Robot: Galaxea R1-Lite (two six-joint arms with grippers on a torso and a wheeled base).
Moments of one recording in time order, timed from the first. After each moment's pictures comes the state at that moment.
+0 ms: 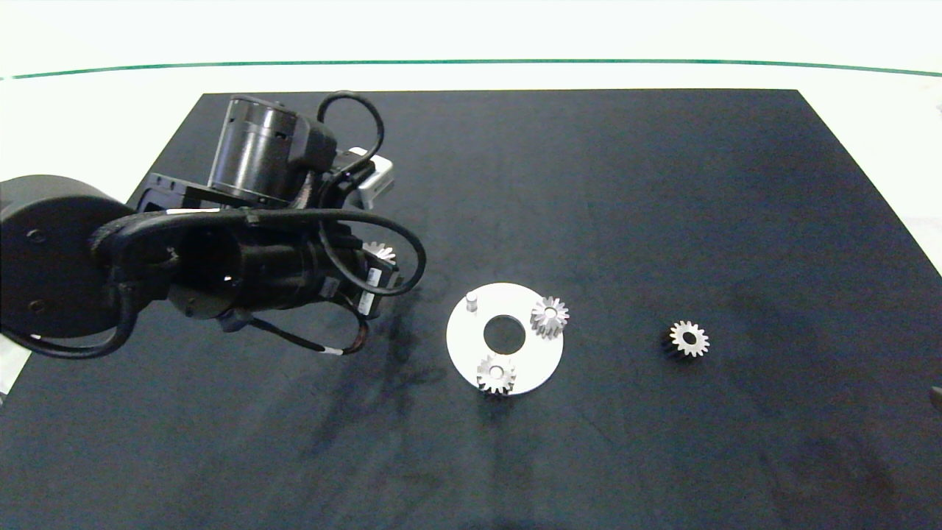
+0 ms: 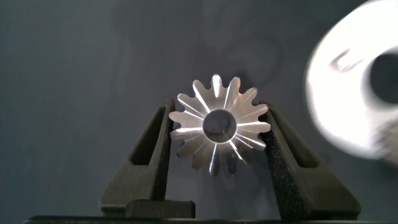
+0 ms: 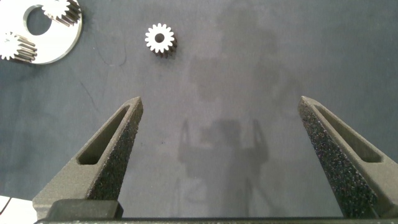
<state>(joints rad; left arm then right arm) -0.55 1.62 -1.23 0.14 0.26 0.16 0.12 0.80 -0.78 0.34 -0.01 -0.02</state>
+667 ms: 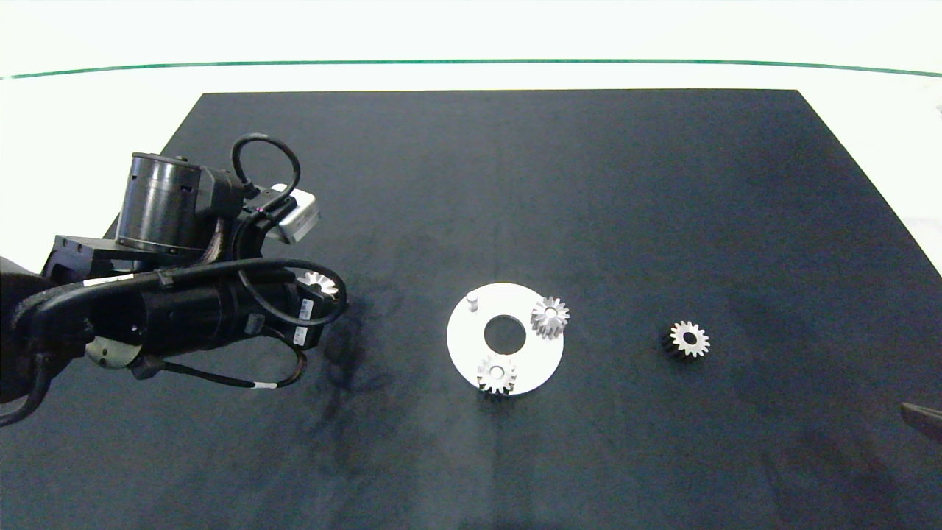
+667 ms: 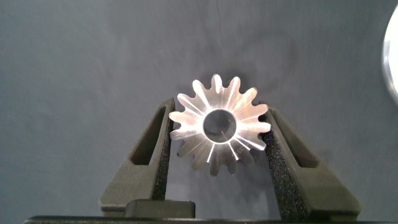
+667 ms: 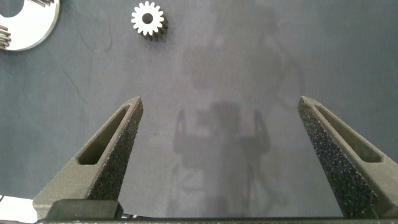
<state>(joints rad) -0.40 1.54 -0.99 -0.02 0.15 0.16 0.11 0.84 -0.74 0.34 -0.01 -0.02</state>
